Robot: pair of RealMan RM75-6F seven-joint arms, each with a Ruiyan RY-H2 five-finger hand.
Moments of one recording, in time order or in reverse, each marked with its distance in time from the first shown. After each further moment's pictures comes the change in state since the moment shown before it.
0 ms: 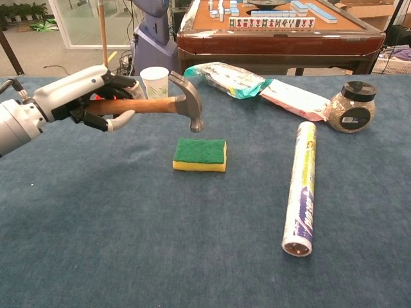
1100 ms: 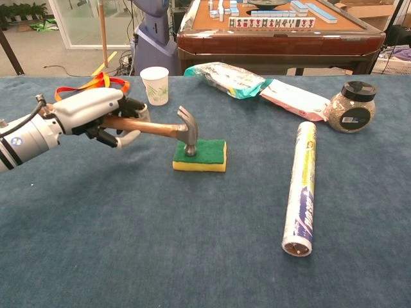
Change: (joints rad) left arm -0.036 -0.173 0.066 0.360 -0.009 -0.059 0.017; right arm 0.009 0.000 -0.006 -0.003 0.005 -0.026 -0.006
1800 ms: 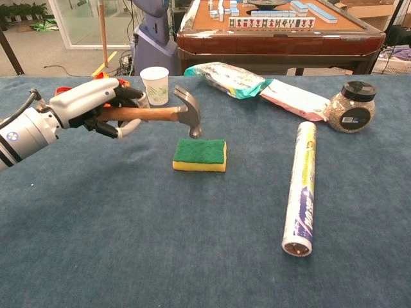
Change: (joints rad) left arm 0.001 0.020 -0.017 -0.071 -0.033 0.033 -0.034; right arm -0.002 0.002 -0.002 -0.003 -0.003 0.006 0.002
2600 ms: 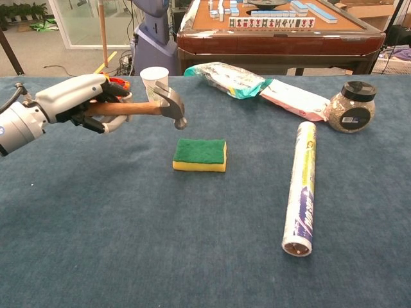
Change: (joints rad) left arm 0.019 0.052 0.001 -0.006 -0.024 -0.010 0.005; right arm 0.002 0.003 -0.003 -0.003 0.000 -0.007 0.002
